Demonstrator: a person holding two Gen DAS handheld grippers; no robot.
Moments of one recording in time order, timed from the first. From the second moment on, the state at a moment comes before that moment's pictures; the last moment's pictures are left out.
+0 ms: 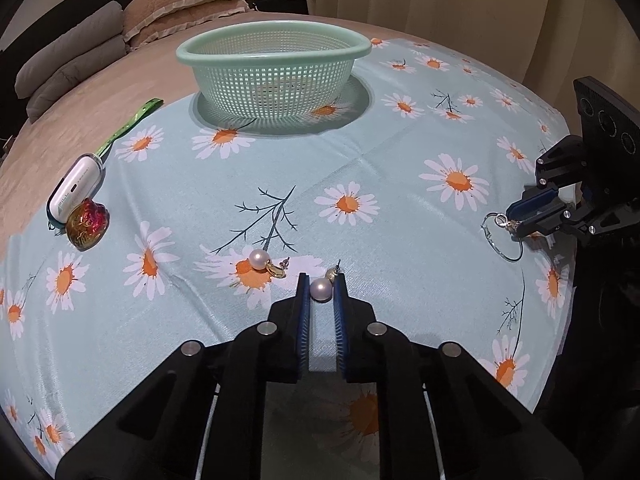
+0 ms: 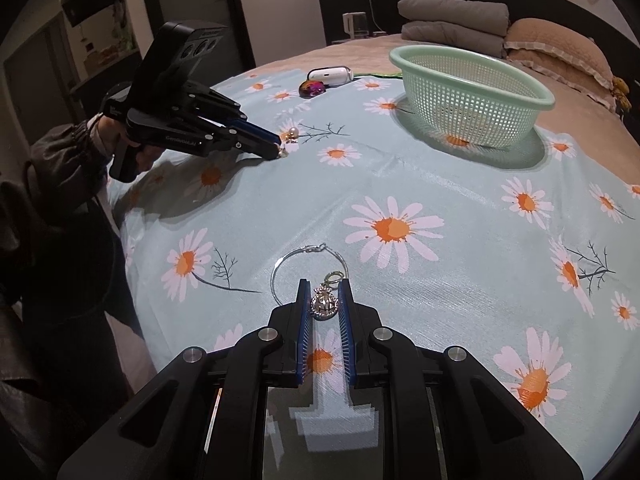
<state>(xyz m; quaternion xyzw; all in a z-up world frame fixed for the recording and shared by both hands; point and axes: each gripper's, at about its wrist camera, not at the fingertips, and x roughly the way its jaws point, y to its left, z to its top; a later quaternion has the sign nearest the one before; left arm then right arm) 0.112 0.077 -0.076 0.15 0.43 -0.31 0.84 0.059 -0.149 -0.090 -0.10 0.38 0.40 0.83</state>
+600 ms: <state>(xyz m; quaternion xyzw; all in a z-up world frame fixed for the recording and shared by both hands) 0.103 0.077 -0.008 0.15 0.37 -0.27 0.88 0.077 -0.177 -0.016 -0.11 0.31 0.38 0.86</state>
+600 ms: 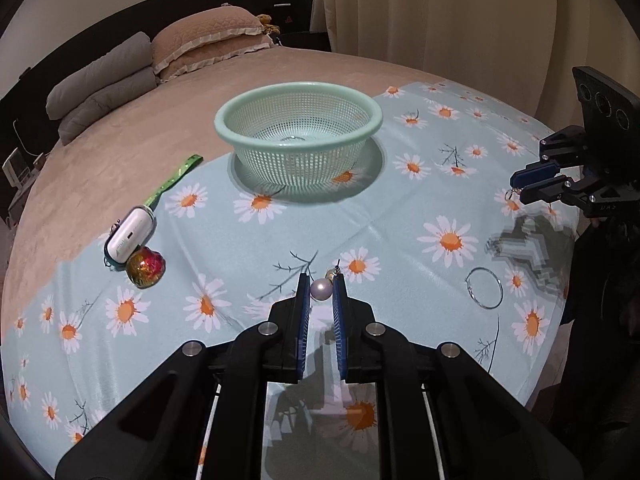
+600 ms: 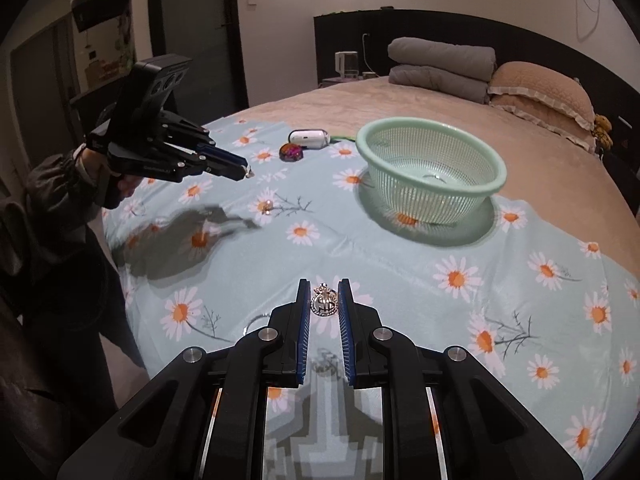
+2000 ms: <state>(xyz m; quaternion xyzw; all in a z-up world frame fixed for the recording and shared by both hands) 0.323 -0.024 -0.028 0.24 0.43 -0.31 0.81 0.323 -0.104 -0.036 -0.25 0.39 0.40 0.79</state>
